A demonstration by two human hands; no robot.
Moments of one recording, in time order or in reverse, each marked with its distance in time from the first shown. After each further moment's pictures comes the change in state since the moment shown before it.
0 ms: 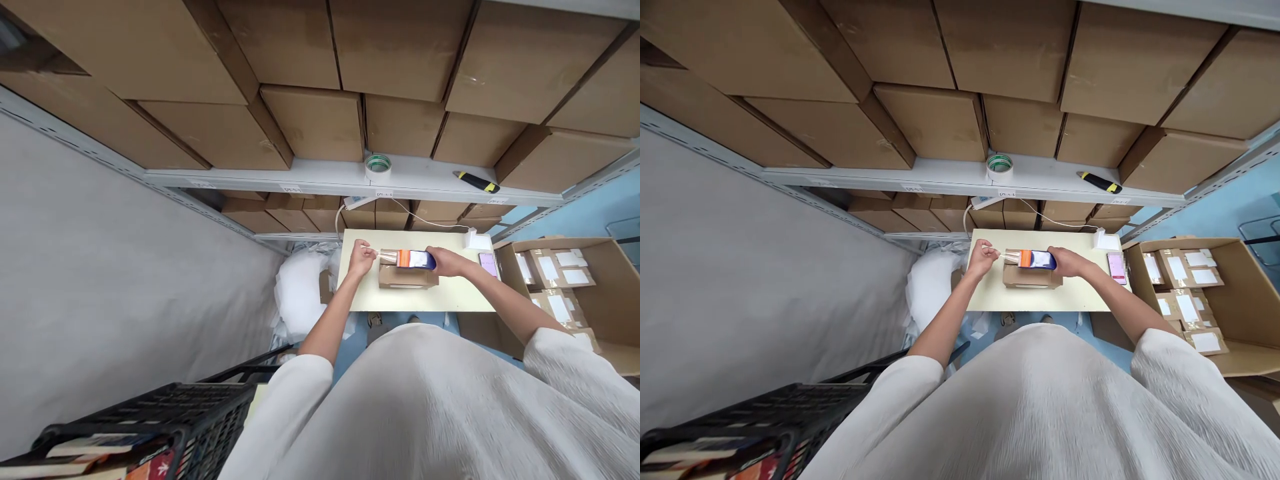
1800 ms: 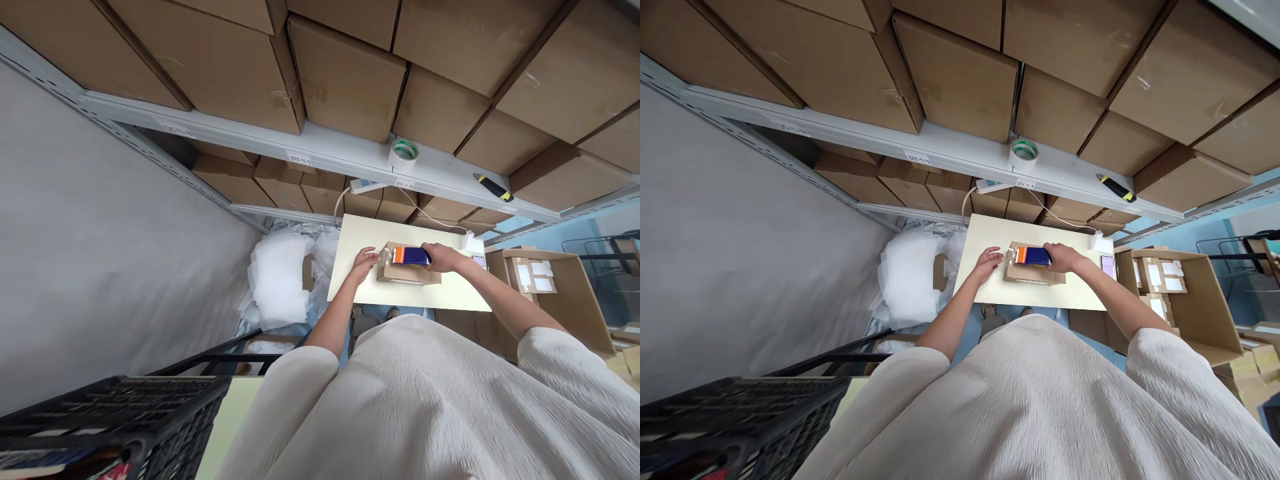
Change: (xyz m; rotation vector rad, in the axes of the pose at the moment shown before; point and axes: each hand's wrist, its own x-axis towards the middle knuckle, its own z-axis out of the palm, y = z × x) left_hand 0.002 -0.086 -0.014 -0.456 -0.119 -0.308; right_hand 0.042 -0.040 0.001 -0.318 -0.148 0.127
